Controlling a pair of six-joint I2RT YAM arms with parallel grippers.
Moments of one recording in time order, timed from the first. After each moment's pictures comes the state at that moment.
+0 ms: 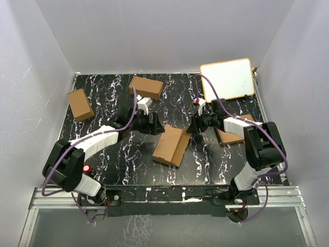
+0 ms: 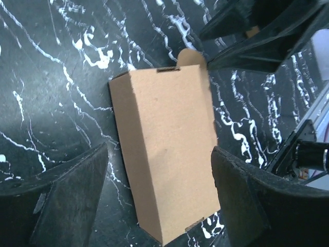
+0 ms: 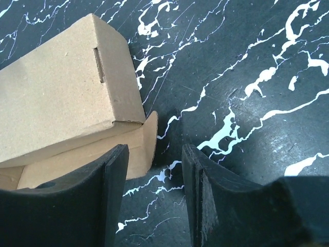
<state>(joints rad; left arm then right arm) -0.53 1.44 0.82 0.03 0.42 -0.40 0.18 1.66 0.83 -0.01 -0.78 -0.23</state>
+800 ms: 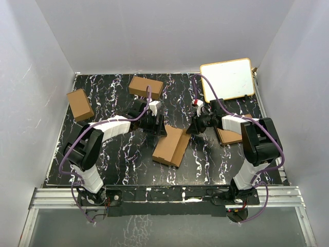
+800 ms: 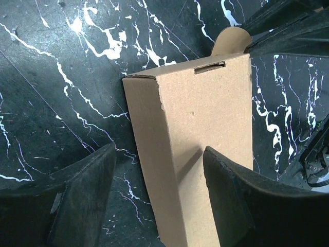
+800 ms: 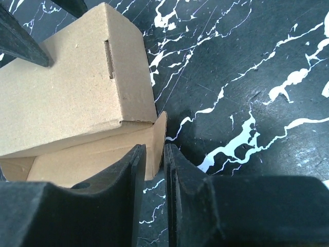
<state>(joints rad) -0.54 1.74 1.01 -0.14 0.47 -0.30 0.18 1.72 0.88 -0.06 -0.86 -0.26</state>
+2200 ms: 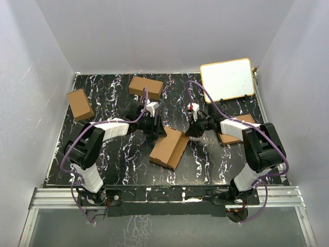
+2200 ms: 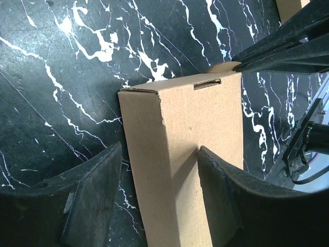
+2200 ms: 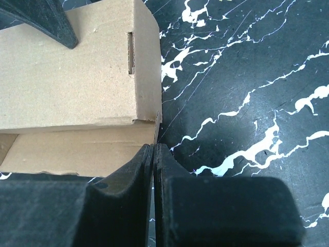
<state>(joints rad) -0.50 1.77 0.94 0.01 0.55 -0.34 0.25 1.64 0.82 -0.07 -0.81 -0.37</state>
